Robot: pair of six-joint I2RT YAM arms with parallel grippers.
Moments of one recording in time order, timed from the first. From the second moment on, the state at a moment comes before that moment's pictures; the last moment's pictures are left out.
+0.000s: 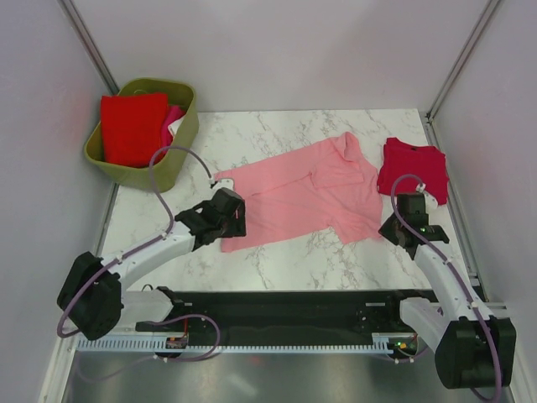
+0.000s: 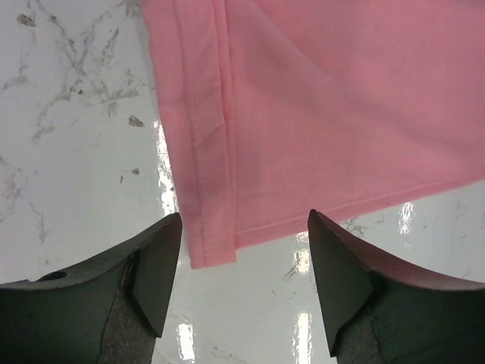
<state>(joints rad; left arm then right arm) -0.66 1.23 0.75 -0.46 -0.33 -0.57 0.02 0.94 0.57 -0.55 0.16 0.68</state>
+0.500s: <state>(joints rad) -0.75 1.51 0.84 -0.60 -0.43 -0.57 0.02 1.00 0.55 -0.47 0.10 0.68</state>
